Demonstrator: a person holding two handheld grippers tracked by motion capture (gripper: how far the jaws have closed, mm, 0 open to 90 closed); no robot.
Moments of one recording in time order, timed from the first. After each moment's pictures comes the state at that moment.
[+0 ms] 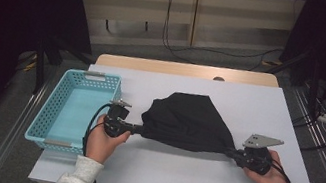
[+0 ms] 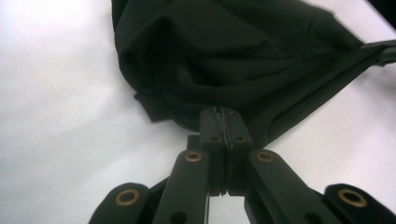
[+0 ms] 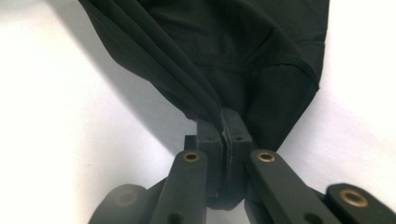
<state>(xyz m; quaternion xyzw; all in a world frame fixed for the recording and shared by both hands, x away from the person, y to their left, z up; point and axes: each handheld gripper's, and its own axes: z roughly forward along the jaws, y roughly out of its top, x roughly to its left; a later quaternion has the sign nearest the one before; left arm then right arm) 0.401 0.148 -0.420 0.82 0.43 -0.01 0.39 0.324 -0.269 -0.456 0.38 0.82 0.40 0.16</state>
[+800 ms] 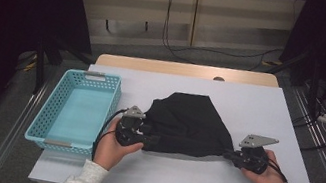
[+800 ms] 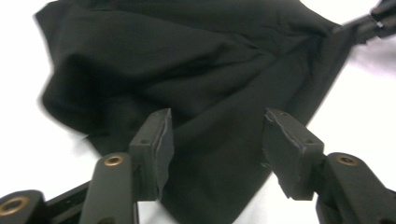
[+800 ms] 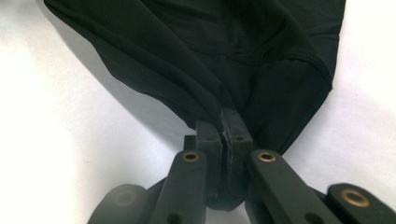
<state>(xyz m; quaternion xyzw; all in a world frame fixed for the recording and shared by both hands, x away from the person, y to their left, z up) 0.384 0.112 -0.429 0.85 0.31 0.05 0.42 0.328 -0.264 -0.463 0.38 0.83 0.39 0.14</state>
